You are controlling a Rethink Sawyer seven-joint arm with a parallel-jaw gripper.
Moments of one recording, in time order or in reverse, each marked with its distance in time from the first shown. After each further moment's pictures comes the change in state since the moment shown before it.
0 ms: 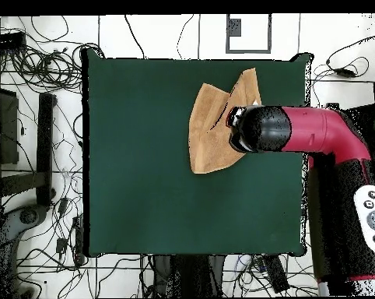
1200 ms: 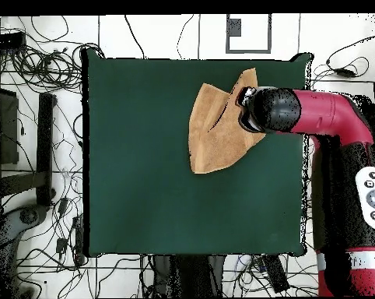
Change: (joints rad) arm 0.007 0.124 0.000 -0.191 -0.006 -0.023 0.000
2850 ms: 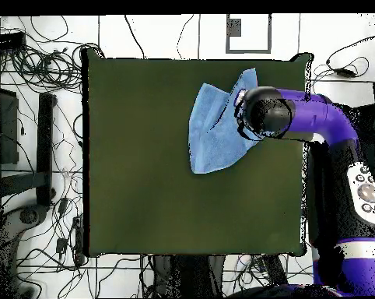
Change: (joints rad) arm 0.011 0.098 -0.057 0.042 0.000 -0.004 0.000
